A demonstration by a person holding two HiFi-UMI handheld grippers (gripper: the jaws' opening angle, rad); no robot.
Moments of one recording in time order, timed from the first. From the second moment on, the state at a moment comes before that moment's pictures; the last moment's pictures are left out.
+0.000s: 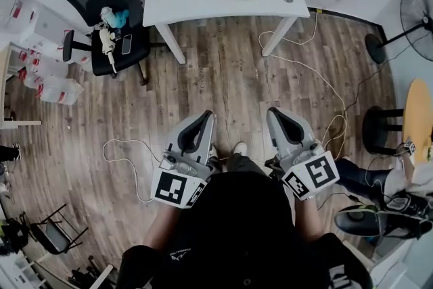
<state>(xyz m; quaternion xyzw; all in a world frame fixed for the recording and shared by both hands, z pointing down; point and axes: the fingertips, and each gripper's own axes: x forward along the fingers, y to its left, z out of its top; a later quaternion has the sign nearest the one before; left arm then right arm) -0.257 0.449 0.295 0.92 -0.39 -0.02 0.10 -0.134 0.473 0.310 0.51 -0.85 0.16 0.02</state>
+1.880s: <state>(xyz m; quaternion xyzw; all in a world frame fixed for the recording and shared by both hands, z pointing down) -0.181 0.231 0.298 0.94 -0.33 -0.03 0.05 -0.059 0.285 0.314 0.59 -0.80 0.12 0.01</state>
